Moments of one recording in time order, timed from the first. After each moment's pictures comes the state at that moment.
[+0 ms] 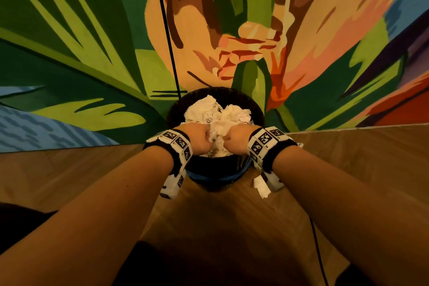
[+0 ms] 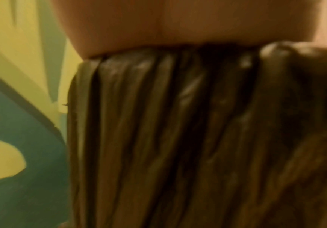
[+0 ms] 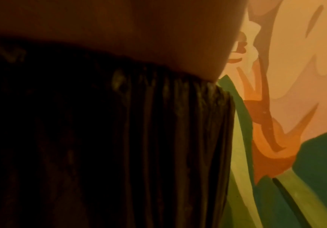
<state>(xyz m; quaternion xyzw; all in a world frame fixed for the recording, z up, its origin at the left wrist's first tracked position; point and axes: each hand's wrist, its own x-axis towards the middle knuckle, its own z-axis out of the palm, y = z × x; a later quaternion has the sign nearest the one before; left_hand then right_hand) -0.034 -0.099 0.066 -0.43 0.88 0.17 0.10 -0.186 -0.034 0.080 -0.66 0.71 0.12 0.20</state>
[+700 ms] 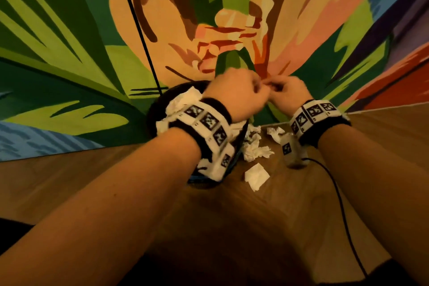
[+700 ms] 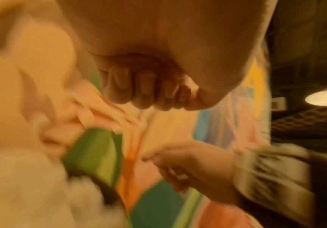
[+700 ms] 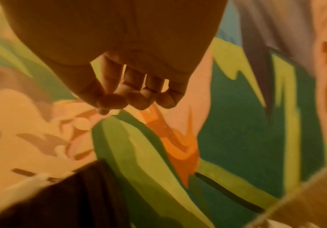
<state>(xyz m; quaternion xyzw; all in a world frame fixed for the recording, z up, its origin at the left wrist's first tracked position) -0.142 -0.037 0.168 -0.34 0.90 0.19 -0.20 -0.317 -0.005 0.105 -0.54 0.73 -0.39 0.15</state>
